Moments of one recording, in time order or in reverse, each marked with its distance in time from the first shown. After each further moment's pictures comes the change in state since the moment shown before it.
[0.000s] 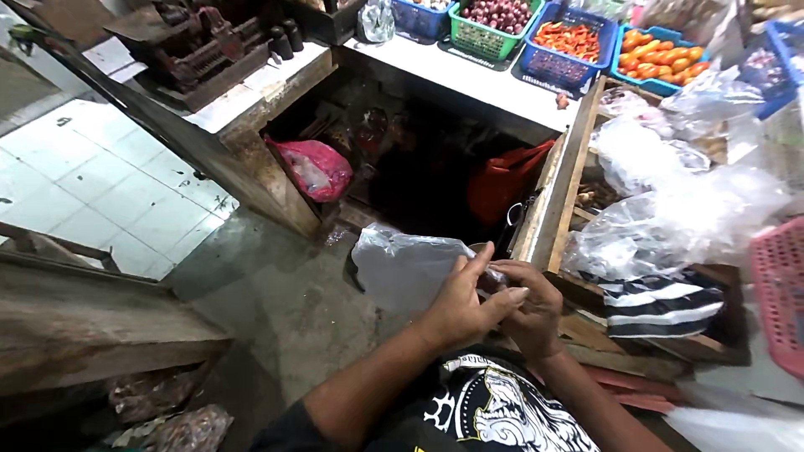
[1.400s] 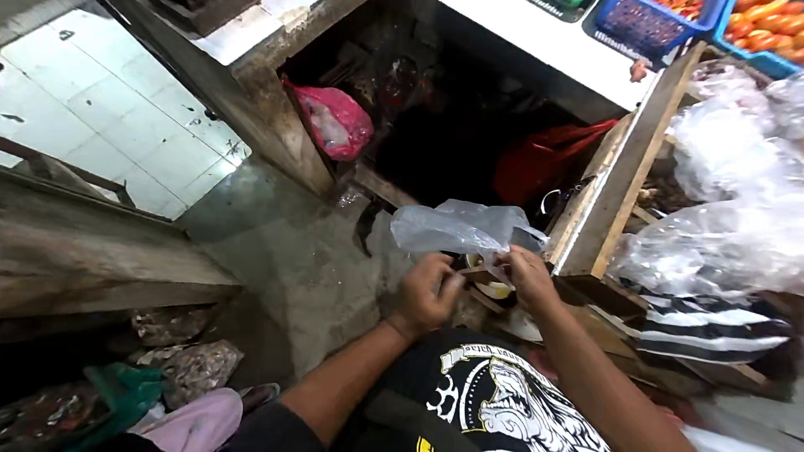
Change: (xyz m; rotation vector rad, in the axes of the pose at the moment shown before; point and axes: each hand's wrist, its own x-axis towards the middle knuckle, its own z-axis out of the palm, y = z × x) left_hand -0.042 -0.099 -0.065 0.546 0.340 0.103; right_hand 0.015 0.077 0.028 0.093 -0.302 0.840
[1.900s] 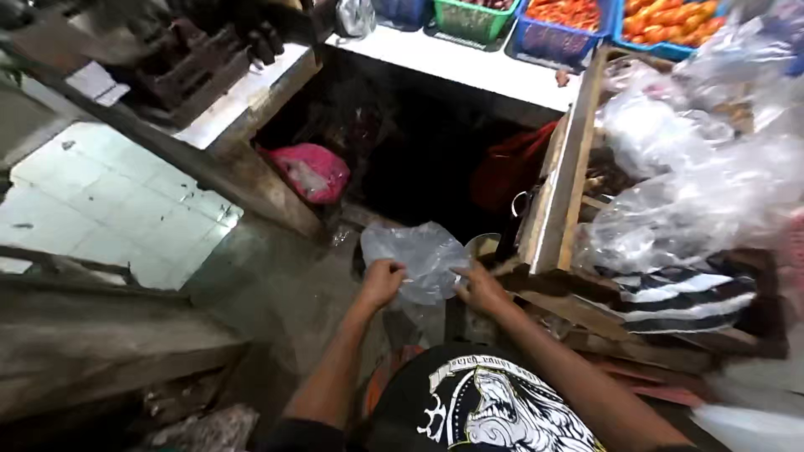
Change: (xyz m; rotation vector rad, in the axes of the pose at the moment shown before) left_hand 0.080 -0.038 -0.035 0.219 -0.482 -0.490; right_hand 0.010 0.031 0.013 -0.732 -0.209 0.012
